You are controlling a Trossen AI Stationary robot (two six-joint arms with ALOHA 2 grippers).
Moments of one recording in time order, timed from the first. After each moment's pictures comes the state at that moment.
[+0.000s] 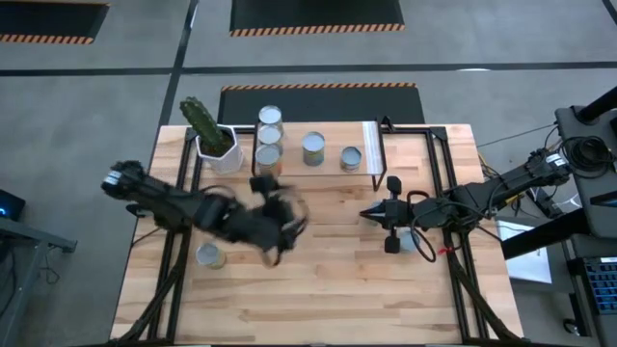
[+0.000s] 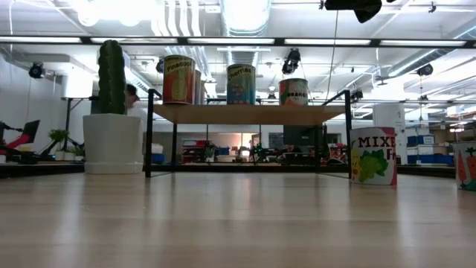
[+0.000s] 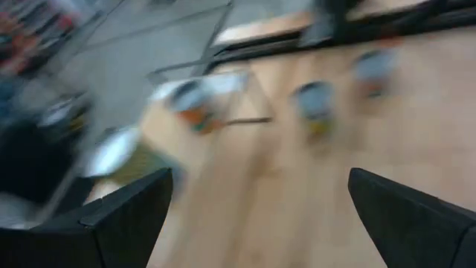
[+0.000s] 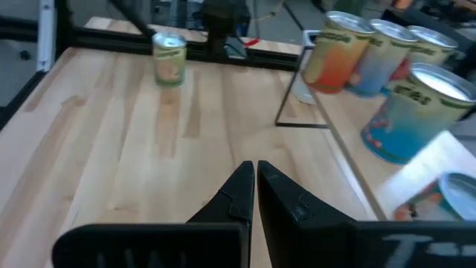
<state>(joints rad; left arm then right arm) -0.39 1.53 1.50 -0.73 -0.81 -0.16 0.37 1.02 0.83 -0.24 0.46 0.04</state>
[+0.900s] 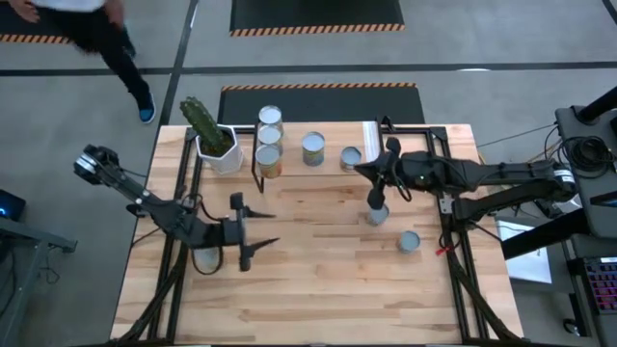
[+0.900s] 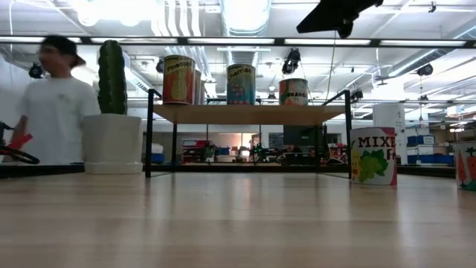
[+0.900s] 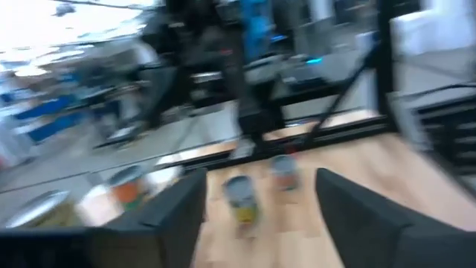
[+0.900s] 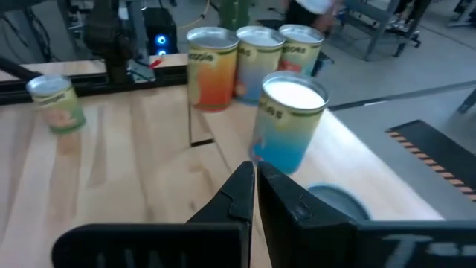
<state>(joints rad) -0.56 1.08 0.63 0.42 -0.69 0.24 -0.04 1.04 0.93 -0.23 0.31 0.03</state>
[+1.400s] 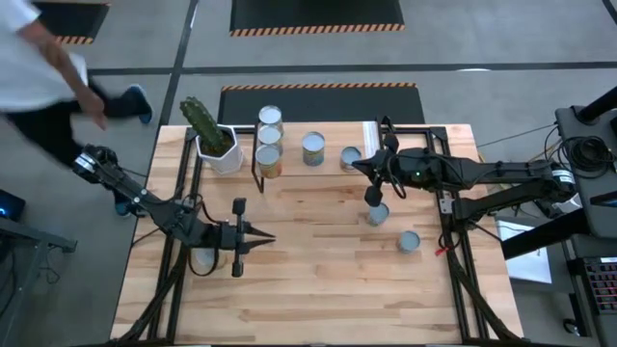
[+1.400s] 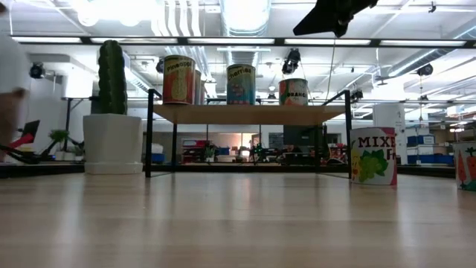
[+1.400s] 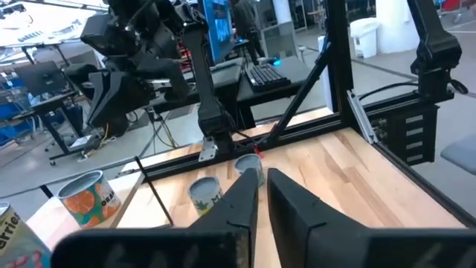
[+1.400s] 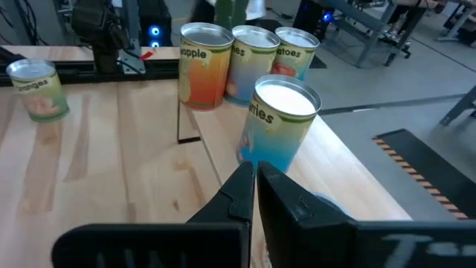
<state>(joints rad) -0.56 1.05 0.61 0.39 -0.56 0.22 -0.06 1.07 0.95 -0.23 0.31 -0.05</state>
